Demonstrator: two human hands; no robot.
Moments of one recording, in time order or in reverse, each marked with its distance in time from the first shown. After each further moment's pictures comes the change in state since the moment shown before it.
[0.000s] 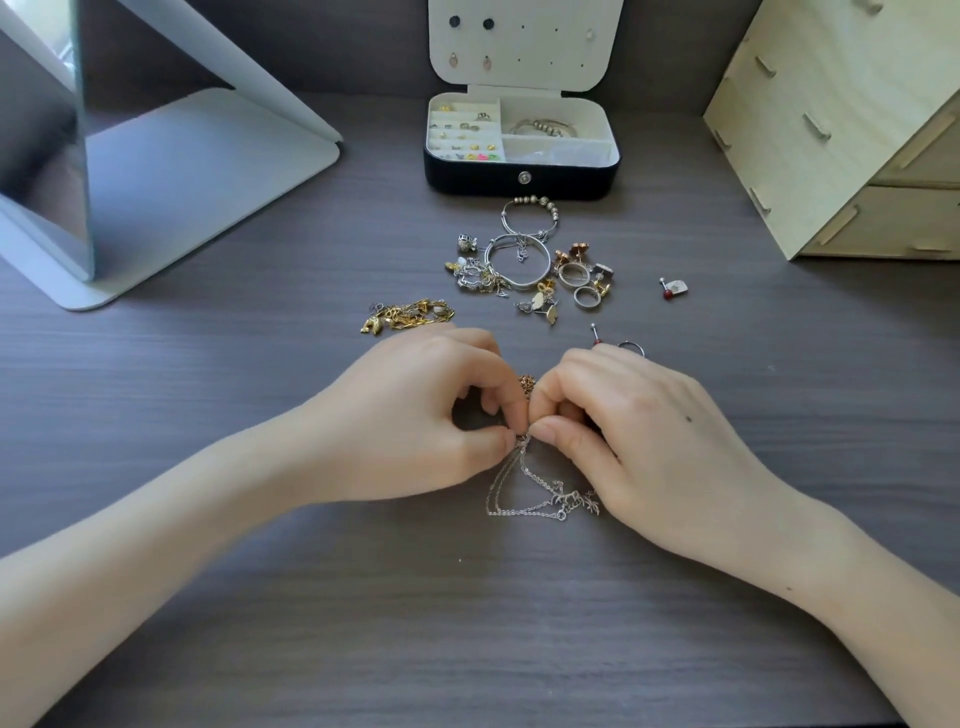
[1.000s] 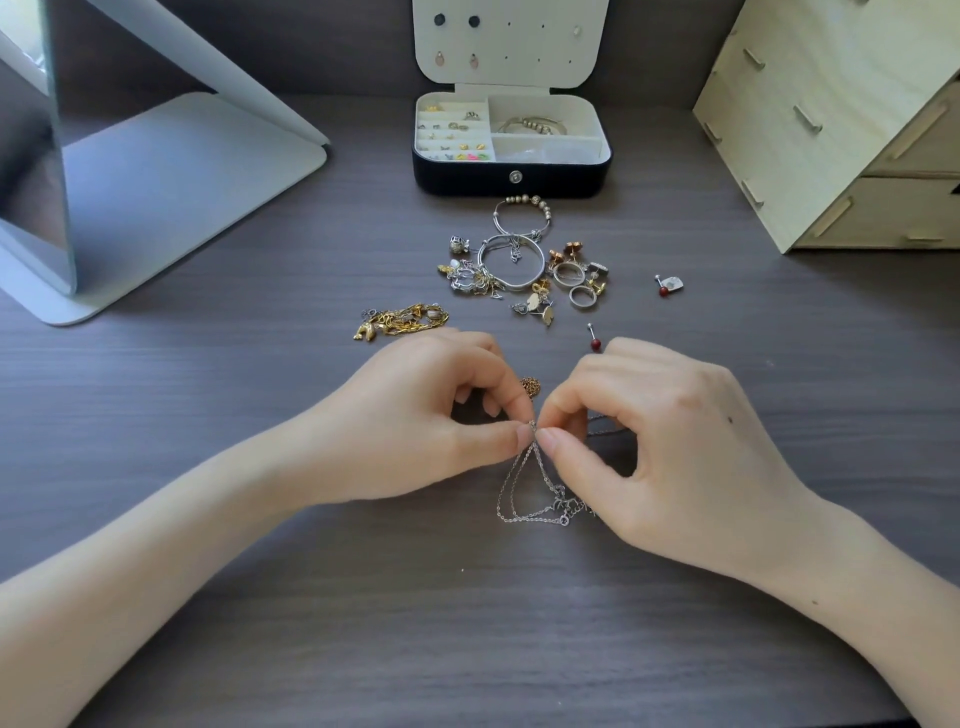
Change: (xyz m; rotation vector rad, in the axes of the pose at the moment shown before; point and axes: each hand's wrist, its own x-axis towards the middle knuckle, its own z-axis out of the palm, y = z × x) left_hand 0.004 -0.003 0.002 -0.177 -0.015 -0.009; right_hand -0.004 -0.010 -0.012 0.005 0.096 0.017
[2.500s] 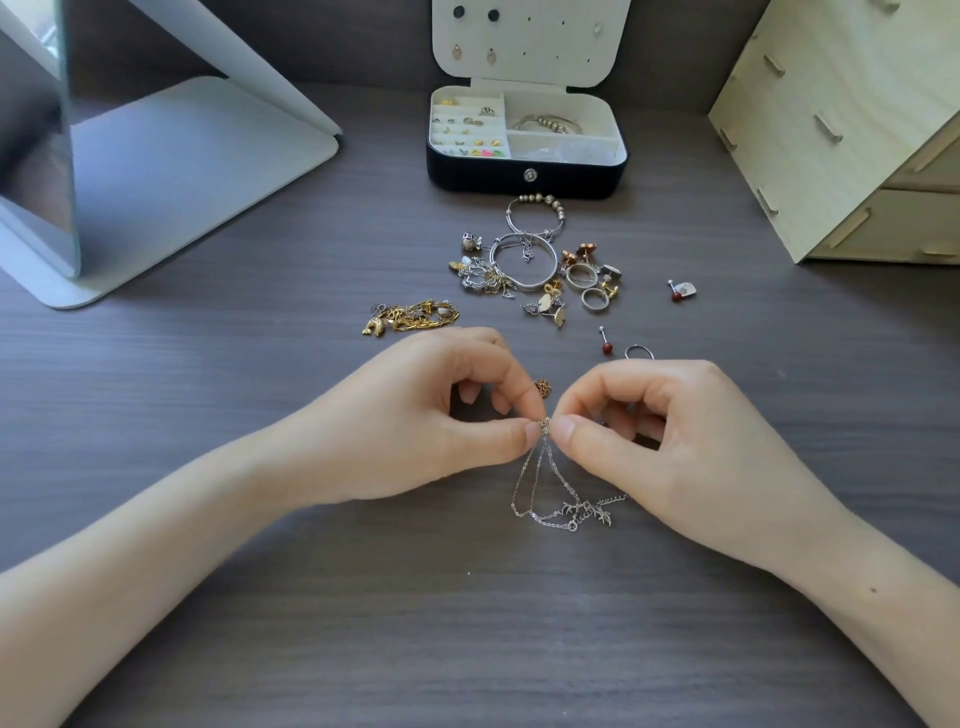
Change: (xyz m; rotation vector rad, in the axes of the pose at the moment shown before) left_hand -0.007 -0.002 -0.002 -0.184 0.000 -0.039; right_hand 0.005 0.000 -0.003 0.440 -0.193 0.360
